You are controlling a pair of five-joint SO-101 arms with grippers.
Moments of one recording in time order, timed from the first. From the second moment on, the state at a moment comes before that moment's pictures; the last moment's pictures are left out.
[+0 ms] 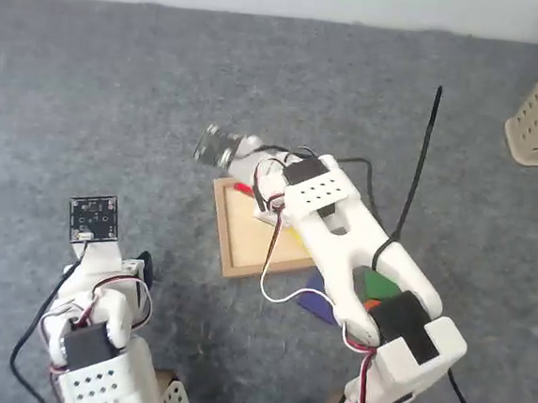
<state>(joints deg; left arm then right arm) -28.7 -103.8 96.8 72.2 -7.3 -34.4 8.7 15.2 51.2 49.6</state>
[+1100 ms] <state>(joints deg) -28.7 -103.8 96.8 72.2 -7.3 -35.0 14.7 18.8 33.4 74.0</state>
